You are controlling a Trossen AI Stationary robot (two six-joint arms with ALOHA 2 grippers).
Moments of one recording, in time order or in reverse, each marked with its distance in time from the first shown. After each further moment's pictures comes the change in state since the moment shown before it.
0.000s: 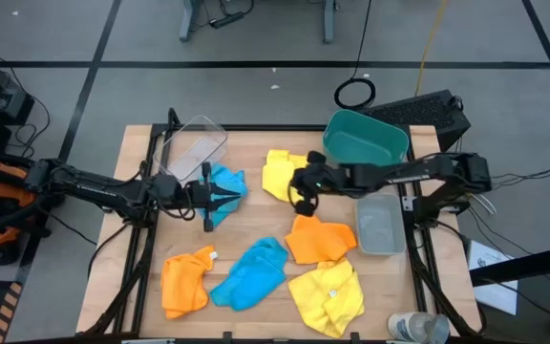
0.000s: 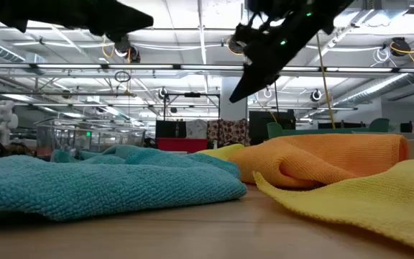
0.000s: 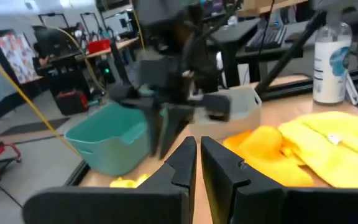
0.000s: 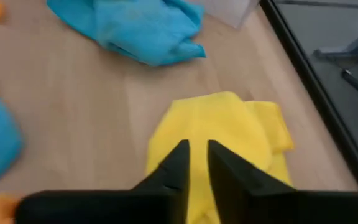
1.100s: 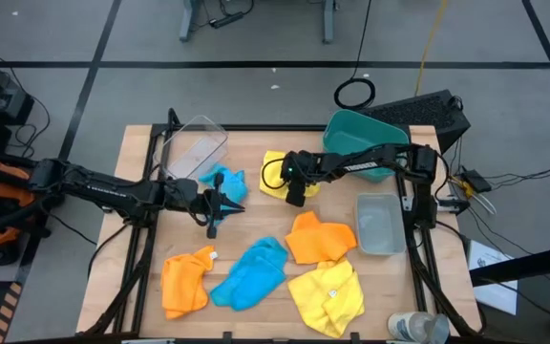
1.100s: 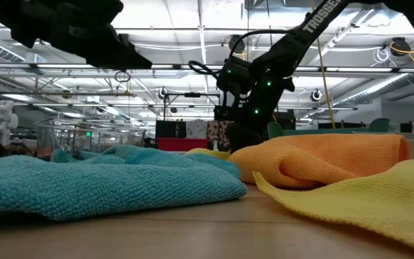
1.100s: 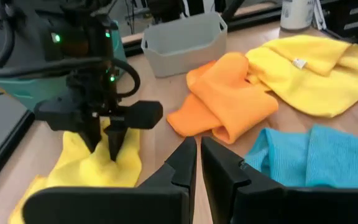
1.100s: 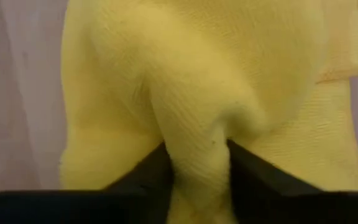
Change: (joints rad) left arm 0.044 0.130 -0.001 -0.149 0.149 -0.027; right arm -0.184 0.406 0.103 -0.071 -0.177 -0.006
